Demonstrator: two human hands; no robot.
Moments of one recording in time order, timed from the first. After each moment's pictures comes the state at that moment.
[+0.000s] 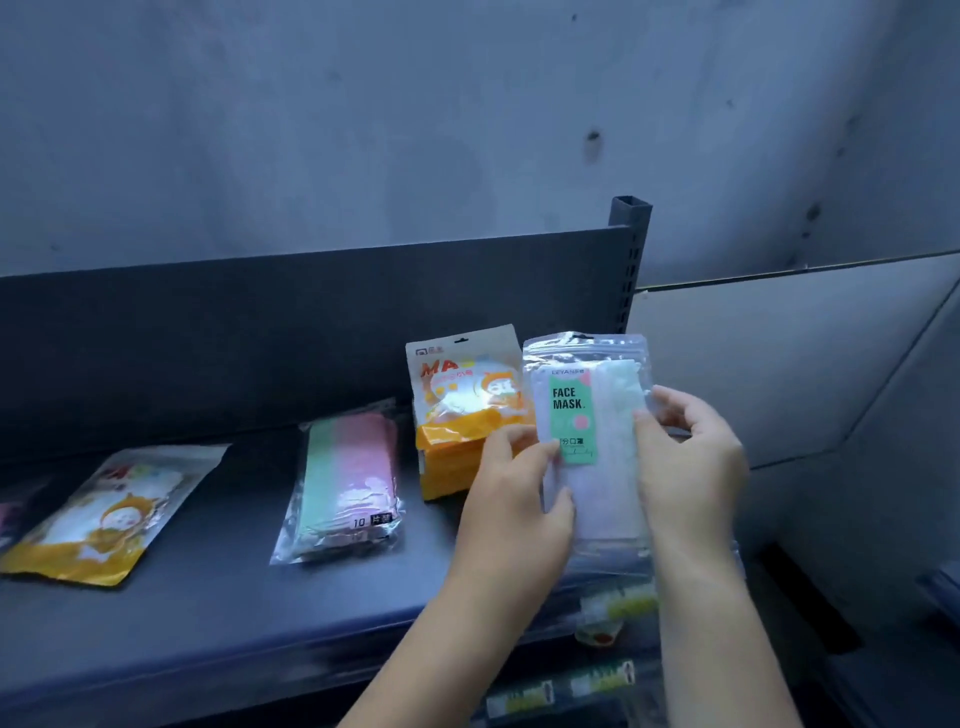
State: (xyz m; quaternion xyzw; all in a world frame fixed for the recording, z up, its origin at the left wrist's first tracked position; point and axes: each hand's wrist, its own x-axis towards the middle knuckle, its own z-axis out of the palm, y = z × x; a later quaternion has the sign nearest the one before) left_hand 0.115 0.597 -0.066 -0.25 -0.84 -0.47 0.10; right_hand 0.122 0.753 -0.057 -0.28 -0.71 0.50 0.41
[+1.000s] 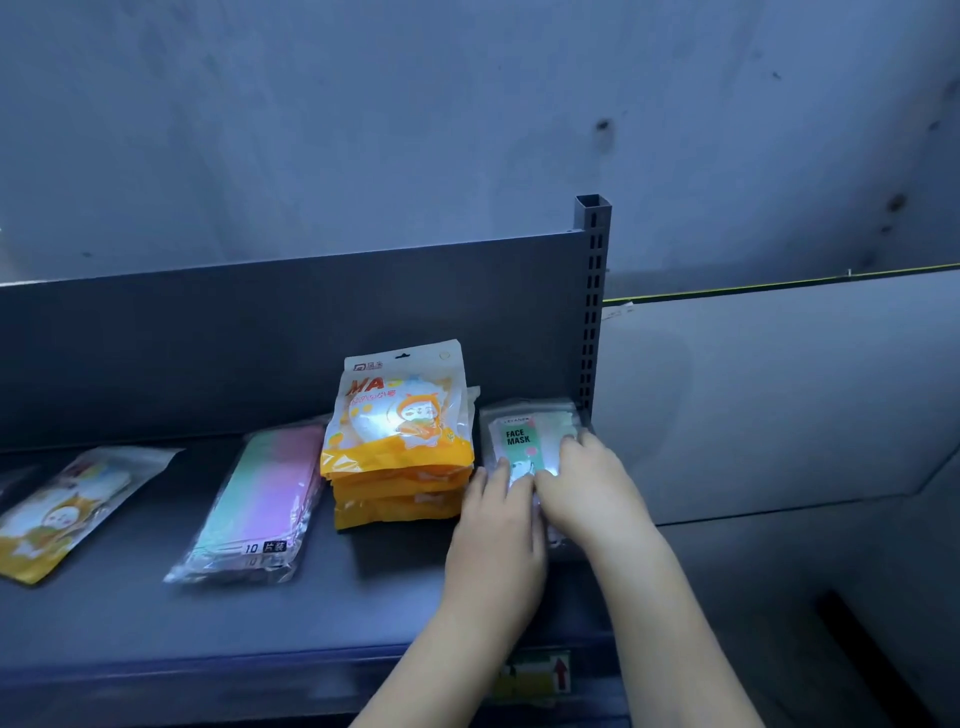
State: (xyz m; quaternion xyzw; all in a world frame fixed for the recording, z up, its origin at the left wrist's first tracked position) left_hand 0.060 0.724 -0.151 -0.16 -0.95 -0.24 0.12; right_hand 0.039 0.847 -0.097 -0.12 -0.96 0.26 -0.02
